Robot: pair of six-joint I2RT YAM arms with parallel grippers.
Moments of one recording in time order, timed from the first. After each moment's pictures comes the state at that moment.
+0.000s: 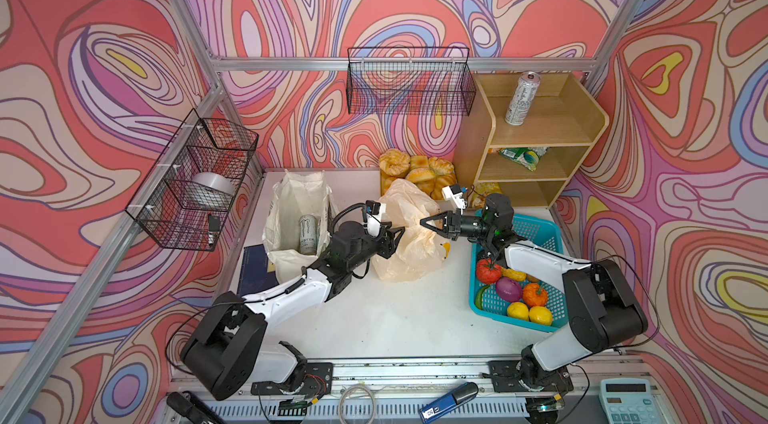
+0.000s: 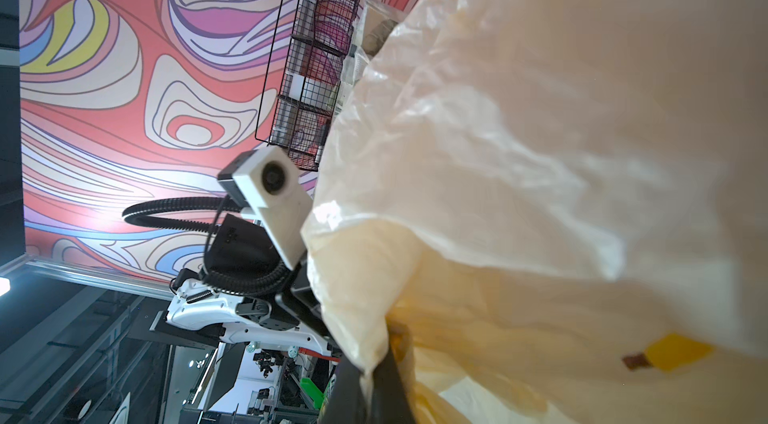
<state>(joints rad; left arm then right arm) -0.60 1.32 0.66 0.46 0.16 -0.34 0.30 1.56 0.83 0.61 -1.10 1.07</state>
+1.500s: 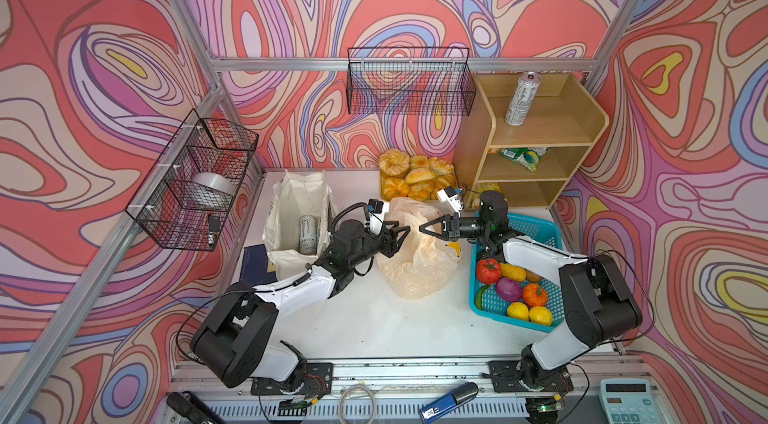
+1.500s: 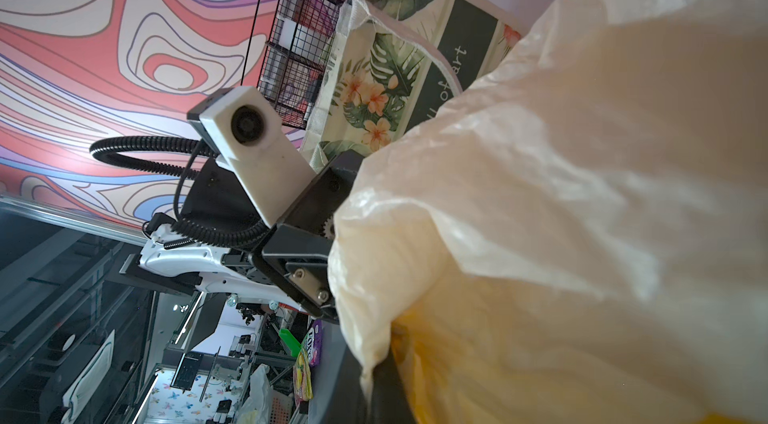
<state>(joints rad) -0.59 1.43 0.68 0.57 0.30 -0.37 0.29 1.61 0.89 0.44 -1.21 0.84</state>
